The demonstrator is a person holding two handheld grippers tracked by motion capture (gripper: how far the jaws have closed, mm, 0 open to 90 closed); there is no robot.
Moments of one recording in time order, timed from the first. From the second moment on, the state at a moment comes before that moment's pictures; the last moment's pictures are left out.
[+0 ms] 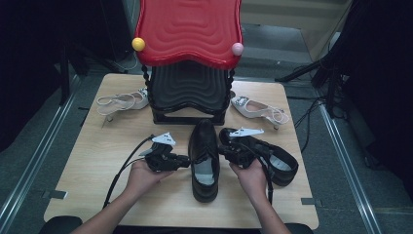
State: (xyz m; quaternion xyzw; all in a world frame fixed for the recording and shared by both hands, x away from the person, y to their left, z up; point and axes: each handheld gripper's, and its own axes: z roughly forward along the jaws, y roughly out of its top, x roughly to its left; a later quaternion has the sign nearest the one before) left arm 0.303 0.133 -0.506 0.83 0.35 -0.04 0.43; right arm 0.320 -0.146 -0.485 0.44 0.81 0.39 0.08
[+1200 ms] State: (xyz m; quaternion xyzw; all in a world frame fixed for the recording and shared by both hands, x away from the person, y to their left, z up) left arm 0.352 0.173 -0.433 0.86 0.30 -0.02 0.40; right arm 0.294 -0.135 -0.433 0.46 0.80 0.38 -0.03
